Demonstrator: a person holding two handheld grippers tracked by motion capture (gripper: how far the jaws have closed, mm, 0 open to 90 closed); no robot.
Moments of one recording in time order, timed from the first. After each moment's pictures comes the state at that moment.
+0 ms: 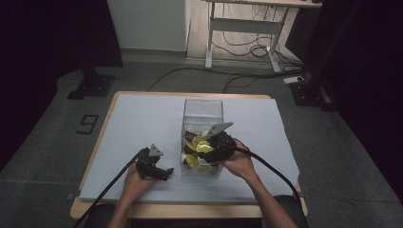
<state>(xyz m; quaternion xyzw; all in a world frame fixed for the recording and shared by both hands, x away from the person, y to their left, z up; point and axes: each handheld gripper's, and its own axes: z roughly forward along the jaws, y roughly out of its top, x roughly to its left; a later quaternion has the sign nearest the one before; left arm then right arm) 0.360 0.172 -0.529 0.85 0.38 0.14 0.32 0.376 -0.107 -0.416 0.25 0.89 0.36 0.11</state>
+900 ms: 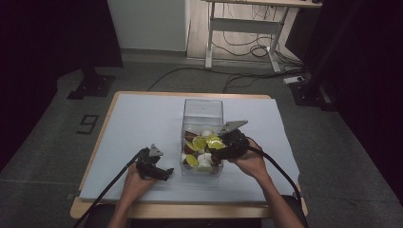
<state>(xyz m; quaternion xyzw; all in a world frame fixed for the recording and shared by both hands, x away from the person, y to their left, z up) 0.360 0.172 -0.529 0.85 0.38 0.14 0.32 0.374 -0.142 -0.403 0.27 0.88 0.36 0.14</state>
